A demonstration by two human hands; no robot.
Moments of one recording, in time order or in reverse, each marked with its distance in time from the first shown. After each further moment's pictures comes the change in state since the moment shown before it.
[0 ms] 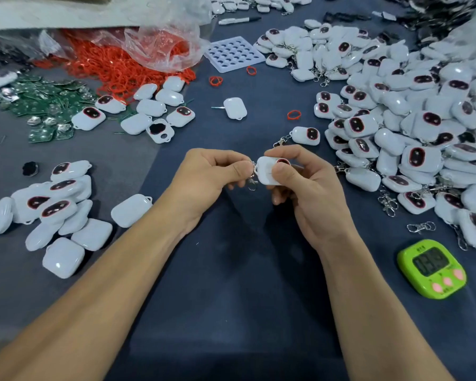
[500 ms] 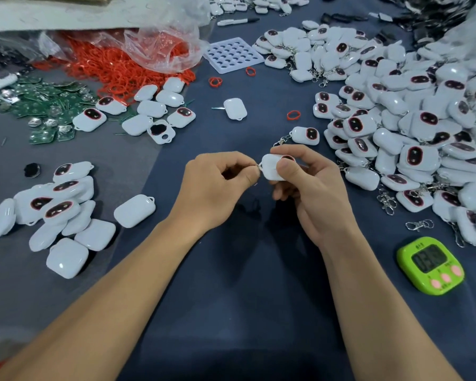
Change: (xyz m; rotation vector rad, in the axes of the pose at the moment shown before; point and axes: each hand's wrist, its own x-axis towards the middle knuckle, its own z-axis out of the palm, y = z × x) left_hand -0.008 -0.006 0.009 0.464 0.137 0.196; right_hand 0.001 -0.001 -0.002 0.018 0.065 0.027
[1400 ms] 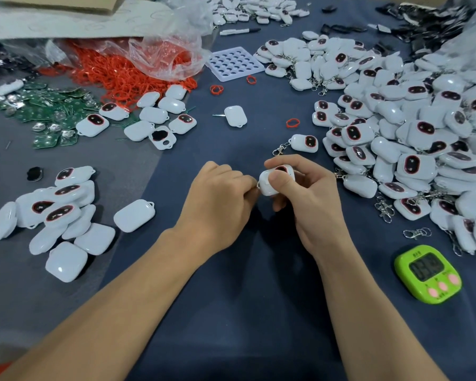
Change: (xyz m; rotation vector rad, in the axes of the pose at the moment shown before) left_hand -0.008 -0.004 0.014 0.579 0.094 0.426; right_hand -0.004 0.003 0.006 -0.083 0.032 -0.063
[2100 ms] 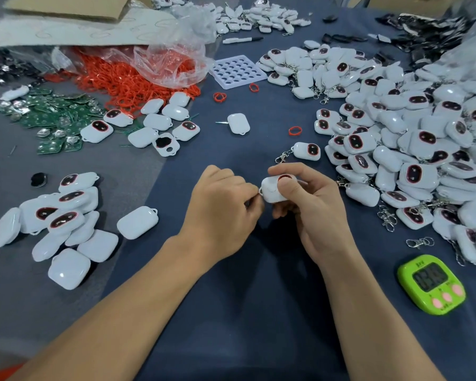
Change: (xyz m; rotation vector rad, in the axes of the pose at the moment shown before) left_hand 0.000 0.004 -0.002 -0.042 0.116 -0.039; right_hand 0.001 -0.002 -0.002 0.058 -0.031 0.072
